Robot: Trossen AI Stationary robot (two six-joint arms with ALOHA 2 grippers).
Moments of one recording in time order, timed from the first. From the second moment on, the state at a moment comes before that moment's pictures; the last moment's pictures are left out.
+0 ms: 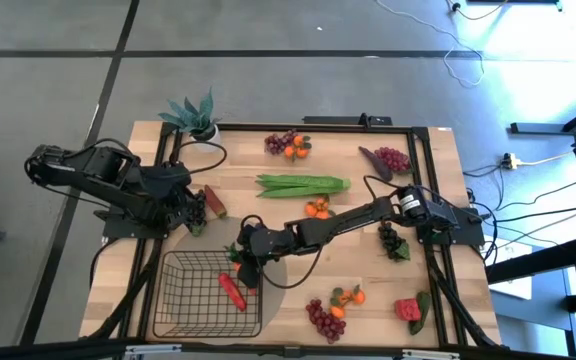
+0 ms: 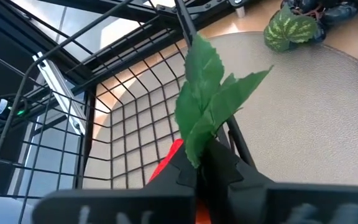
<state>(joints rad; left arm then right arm) -0.23 0.80 1.10 -1.20 -0.25 -0.67 0.25 2.25 1.79 -0.10 0.05 0.63</state>
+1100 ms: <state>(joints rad) -0.23 0.80 1.10 -1.20 -0.25 -0.68 0.25 2.25 1.82 -0.10 -0.01 0.60</state>
